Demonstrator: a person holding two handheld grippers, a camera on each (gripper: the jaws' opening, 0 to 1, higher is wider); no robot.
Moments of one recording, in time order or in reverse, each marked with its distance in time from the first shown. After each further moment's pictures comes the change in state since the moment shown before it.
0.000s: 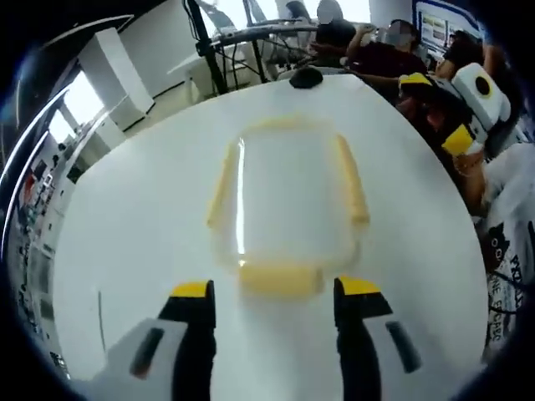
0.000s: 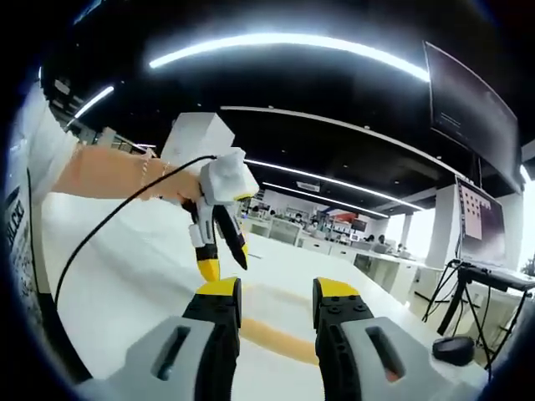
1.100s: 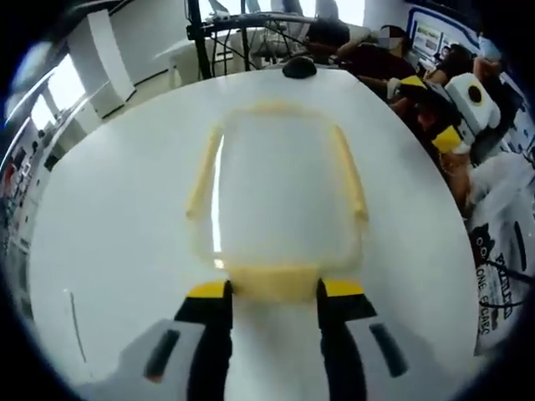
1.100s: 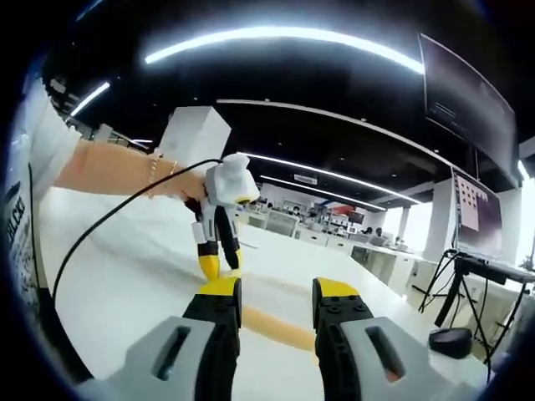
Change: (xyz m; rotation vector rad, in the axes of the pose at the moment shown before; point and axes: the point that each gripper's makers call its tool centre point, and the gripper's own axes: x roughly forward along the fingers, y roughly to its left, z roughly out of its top) left arm 0.013 -0.005 -0.012 -0.039 0.030 -0.142; right arm -0.002 -0.006 -0.014 -0.003 0.045 -0.011
